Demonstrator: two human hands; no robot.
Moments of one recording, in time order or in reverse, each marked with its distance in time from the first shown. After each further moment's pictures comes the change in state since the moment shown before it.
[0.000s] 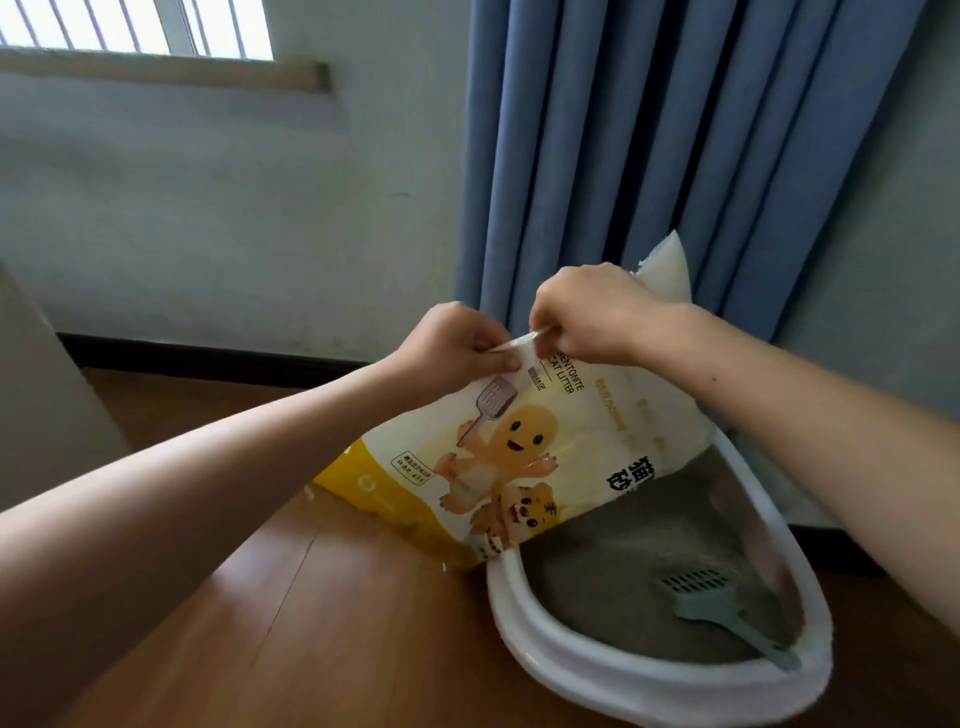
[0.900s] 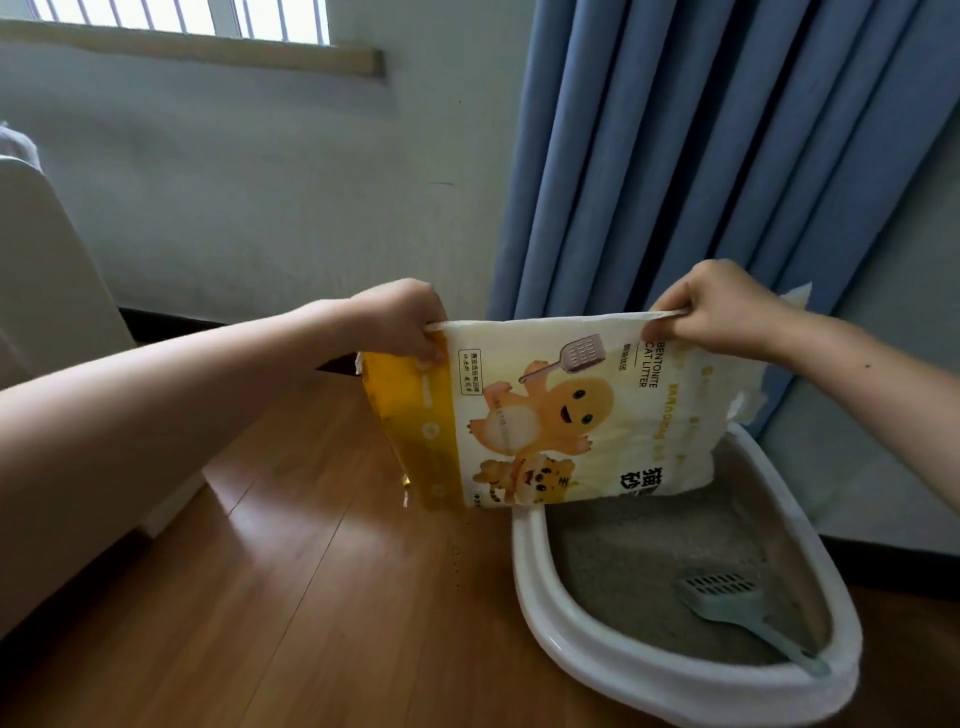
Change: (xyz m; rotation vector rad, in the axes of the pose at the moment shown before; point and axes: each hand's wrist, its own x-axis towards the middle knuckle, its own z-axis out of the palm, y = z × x) left_hand -0.004 -0.059 -0.072 0.529 -0.293 -0.137; right_hand -0.027 0.052 0.011 0.509 -0.010 0.291
